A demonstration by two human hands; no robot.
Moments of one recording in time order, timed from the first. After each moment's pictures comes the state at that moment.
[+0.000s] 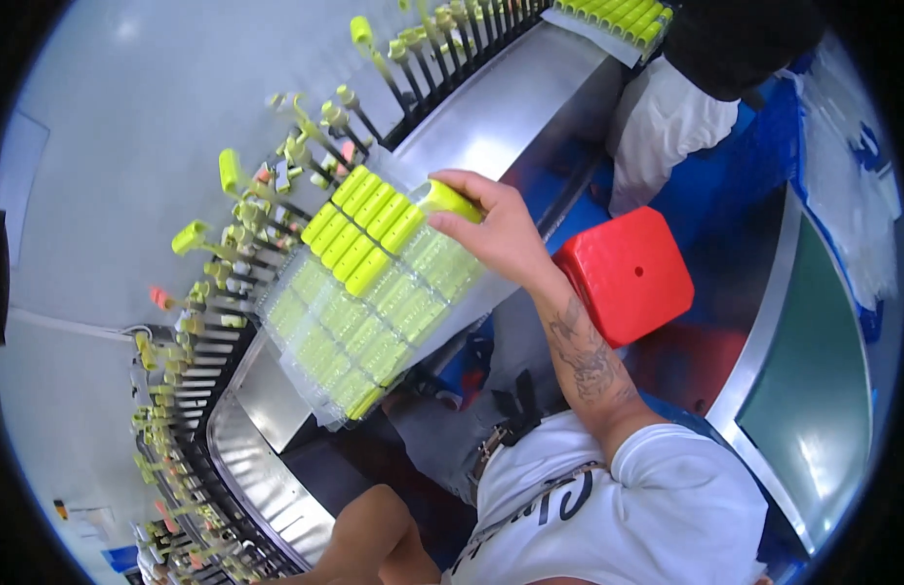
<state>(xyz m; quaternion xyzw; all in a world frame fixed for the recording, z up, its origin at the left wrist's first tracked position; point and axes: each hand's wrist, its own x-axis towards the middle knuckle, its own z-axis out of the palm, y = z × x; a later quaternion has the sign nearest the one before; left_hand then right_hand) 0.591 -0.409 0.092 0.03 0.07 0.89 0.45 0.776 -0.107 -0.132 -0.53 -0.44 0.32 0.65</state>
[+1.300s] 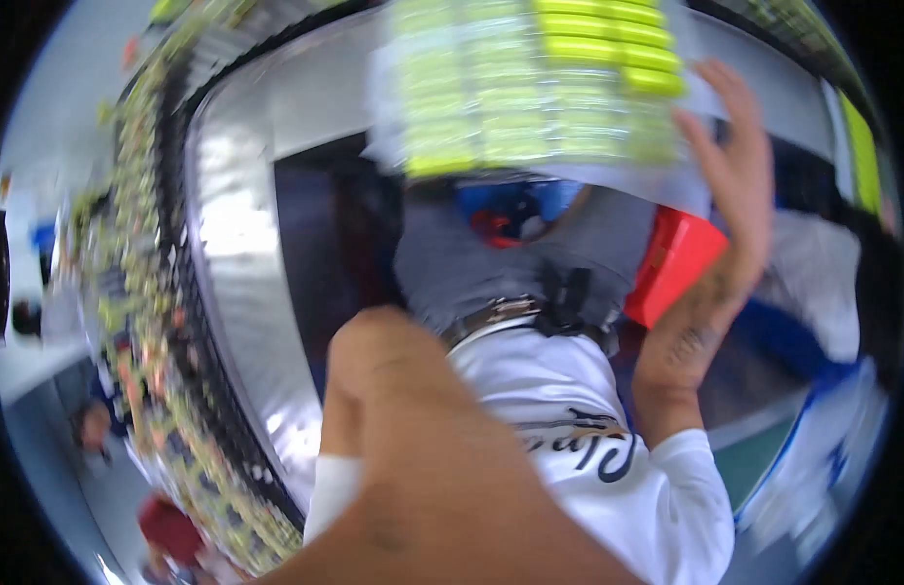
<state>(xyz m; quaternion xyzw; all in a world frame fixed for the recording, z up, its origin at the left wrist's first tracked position) 0.604 -0.311 0.000 0.06 0.39 0.91 0.09 0.749 -0.101 -0.155 -0.52 -0.79 0.06 0.33</state>
